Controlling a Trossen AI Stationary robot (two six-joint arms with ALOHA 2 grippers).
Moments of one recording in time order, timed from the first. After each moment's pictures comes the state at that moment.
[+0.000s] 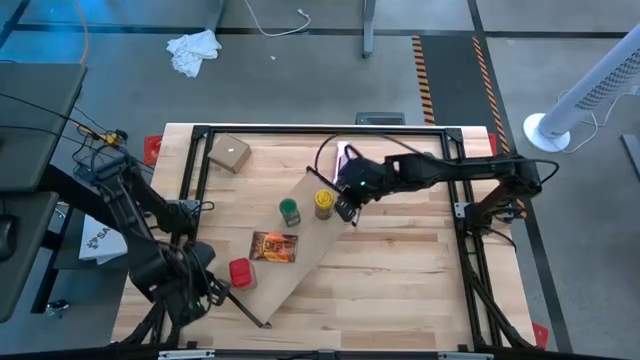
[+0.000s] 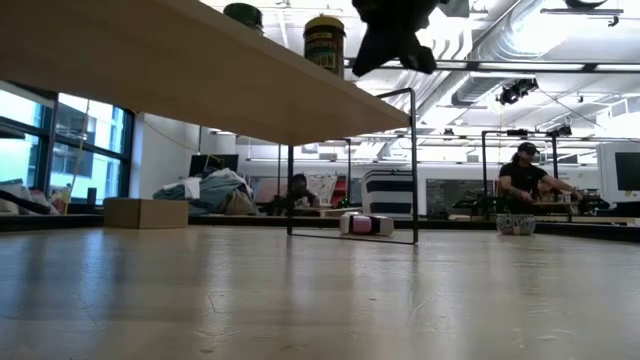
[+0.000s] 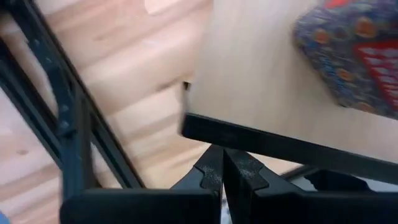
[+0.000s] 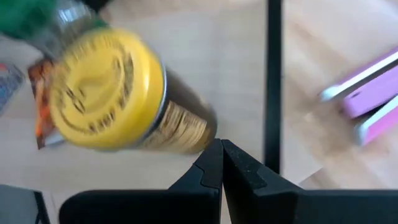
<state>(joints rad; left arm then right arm) -0.98 1.43 1.31 -1.39 -0.16 -2.14 -0.02 1.59 1.44 -0.74 0.09 0.63</state>
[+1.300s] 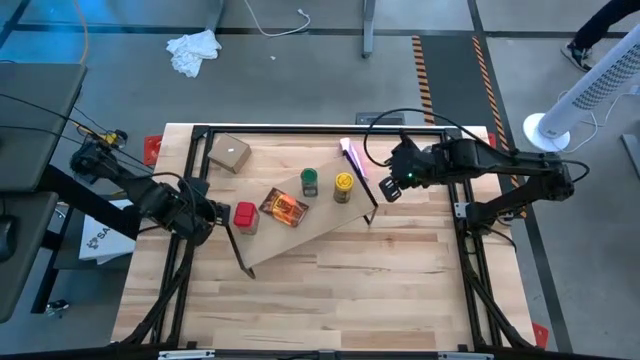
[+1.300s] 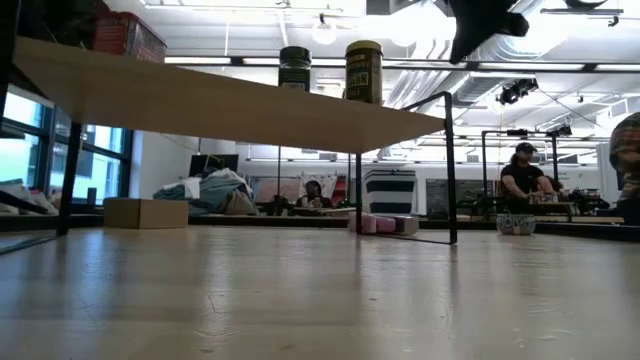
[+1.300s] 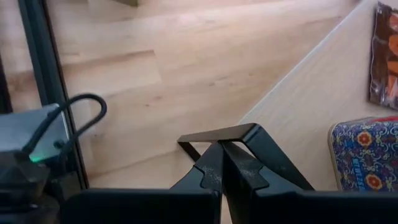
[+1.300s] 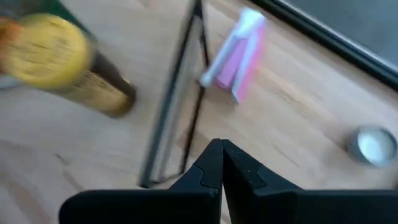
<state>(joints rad) -0.54 0.87 0.84 -1.42 -0.54 -1.87 -0.02 1.31 1.42 -1.24 0.37 0.79</state>
